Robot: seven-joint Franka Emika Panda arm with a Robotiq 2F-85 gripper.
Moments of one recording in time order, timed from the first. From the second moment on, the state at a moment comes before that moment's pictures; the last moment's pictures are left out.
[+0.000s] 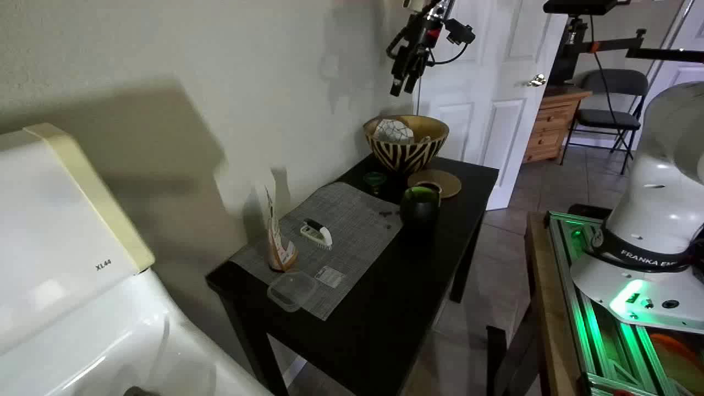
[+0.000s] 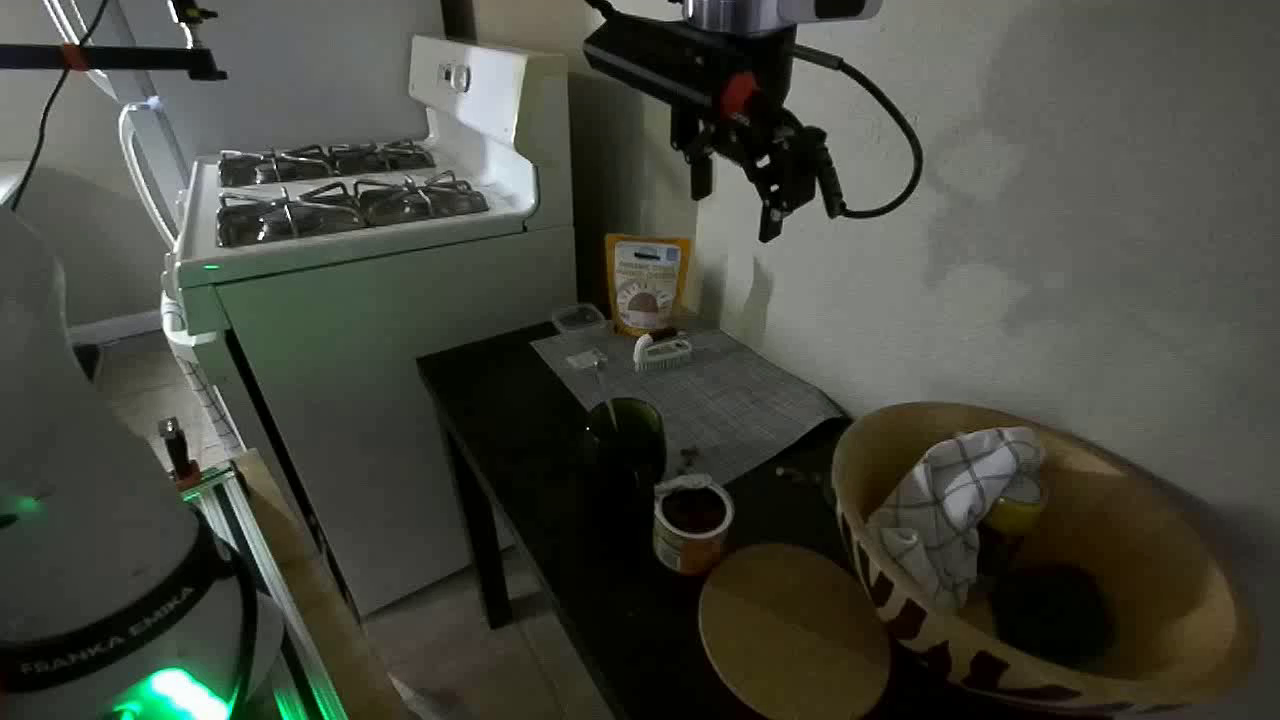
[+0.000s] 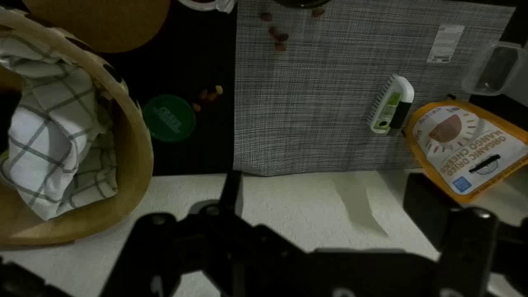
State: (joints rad) arm -0.05 -0.29 -0.29 -2.30 0.14 2.26 -0.30
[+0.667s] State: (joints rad) arm -0.09 -0.26 -0.25 -2.28 0.12 2.29 -0.13
